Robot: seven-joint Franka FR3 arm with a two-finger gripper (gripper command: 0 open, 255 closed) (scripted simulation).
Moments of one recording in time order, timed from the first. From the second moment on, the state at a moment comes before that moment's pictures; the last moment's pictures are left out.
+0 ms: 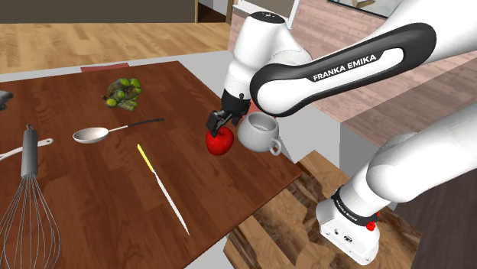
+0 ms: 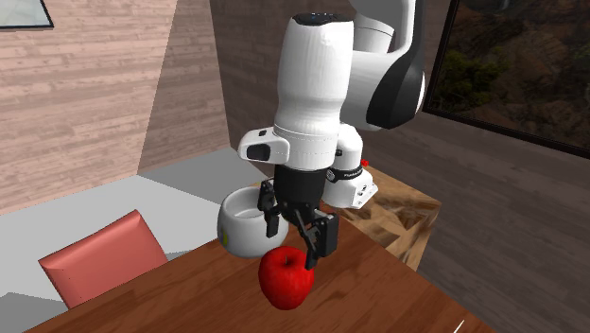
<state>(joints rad) 0.01 -0.30 0.56 -2.51 0.14 2.42 0.35</state>
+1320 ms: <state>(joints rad) 0.02 -0.36 0.53 -2.46 0.16 2.31 0.33</state>
